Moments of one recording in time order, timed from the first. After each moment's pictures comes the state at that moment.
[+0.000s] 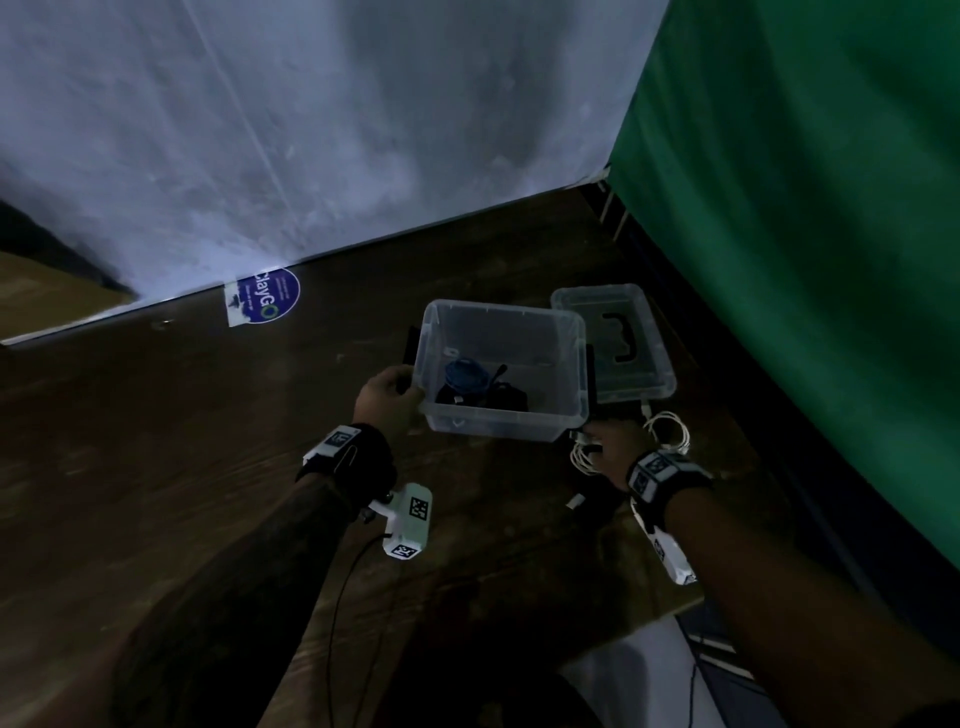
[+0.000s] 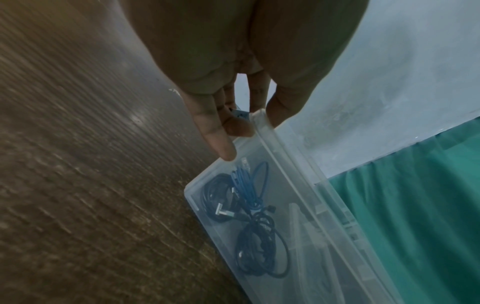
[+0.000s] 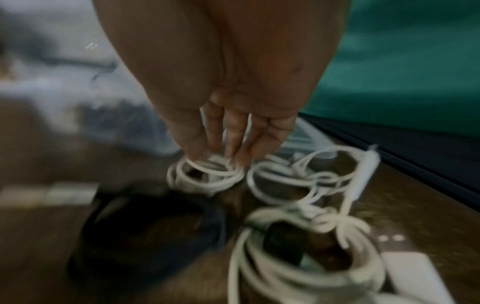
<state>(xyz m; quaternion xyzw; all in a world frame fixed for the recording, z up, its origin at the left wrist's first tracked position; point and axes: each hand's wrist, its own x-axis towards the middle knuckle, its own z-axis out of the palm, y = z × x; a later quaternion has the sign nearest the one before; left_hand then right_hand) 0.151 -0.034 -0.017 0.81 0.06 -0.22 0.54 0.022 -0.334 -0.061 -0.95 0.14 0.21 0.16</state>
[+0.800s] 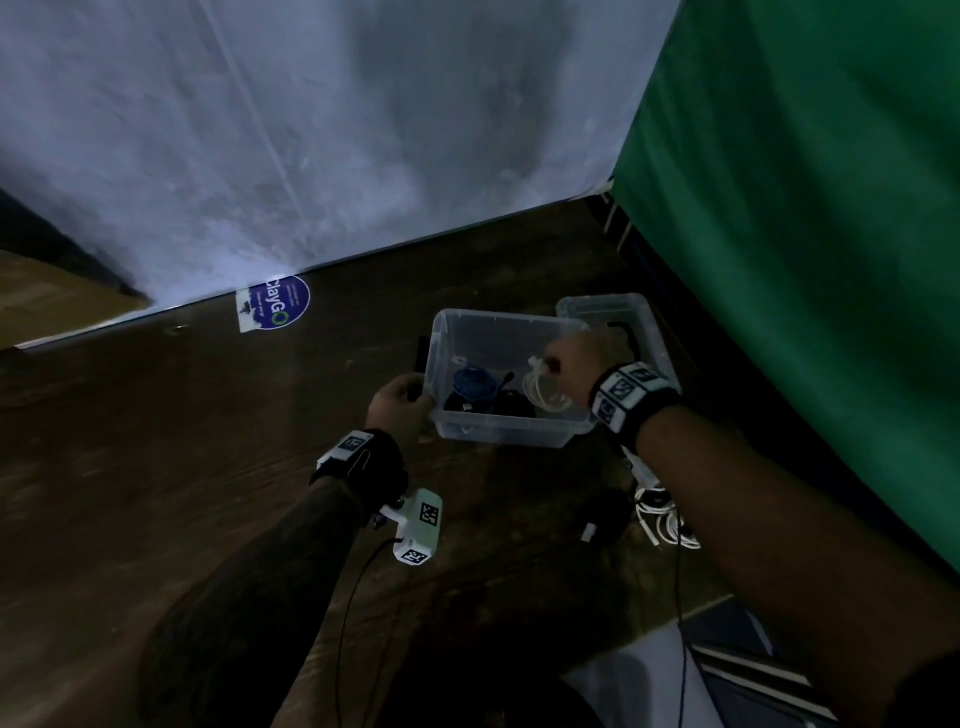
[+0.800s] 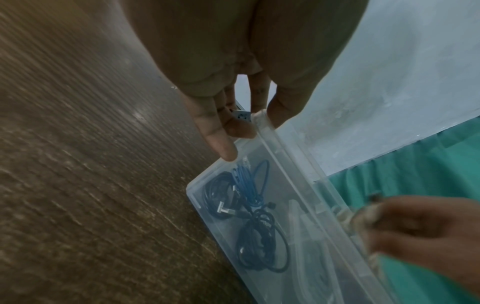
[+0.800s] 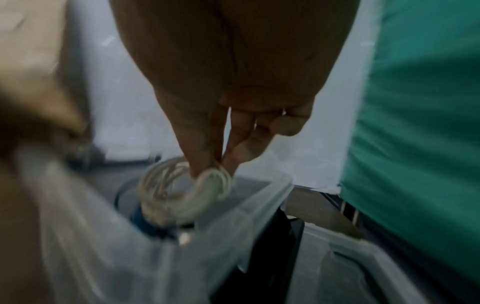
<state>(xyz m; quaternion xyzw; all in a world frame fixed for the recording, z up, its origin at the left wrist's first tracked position) 0.150 -0.032 -0.018 0.79 0.07 -0.24 0.56 0.112 -0.280 0.060 -0.98 0.04 0.17 0.04</state>
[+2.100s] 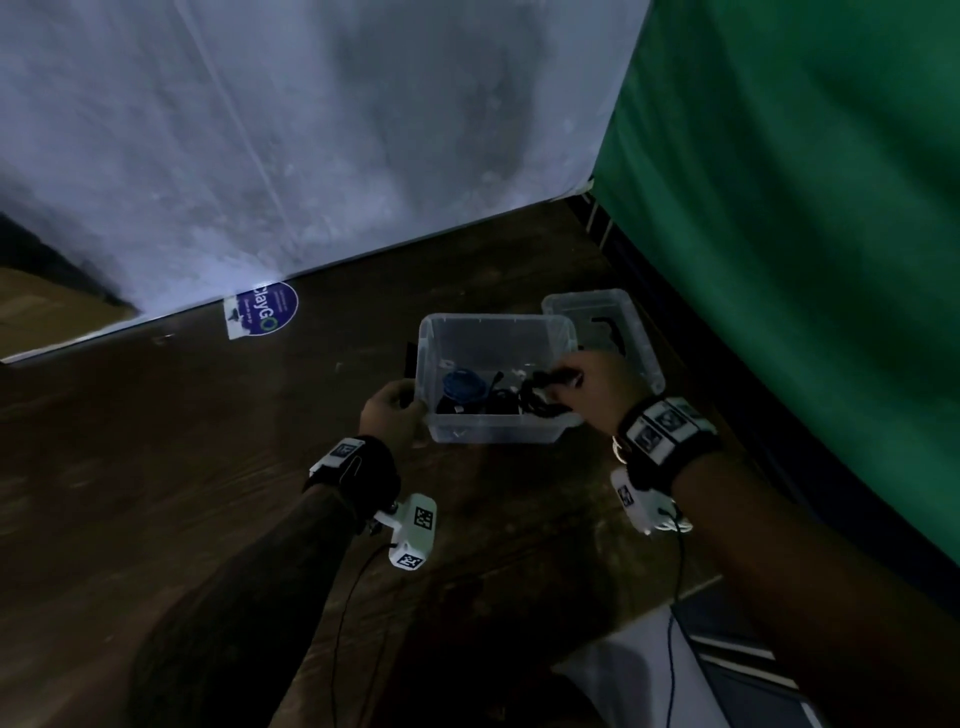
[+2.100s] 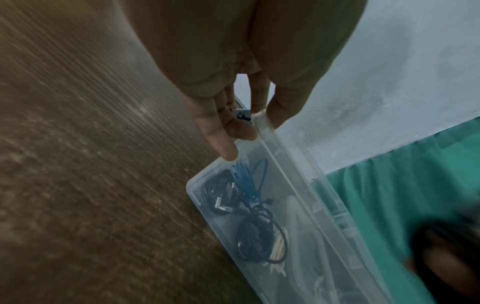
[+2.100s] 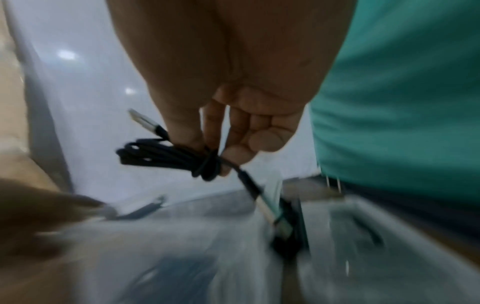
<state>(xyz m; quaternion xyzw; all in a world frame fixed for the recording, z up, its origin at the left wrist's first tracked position) 0.136 -0.030 -0.016 0.80 0.06 -0.23 0.55 0.052 -0.293 0.048 -0.94 0.13 0.06 0.32</state>
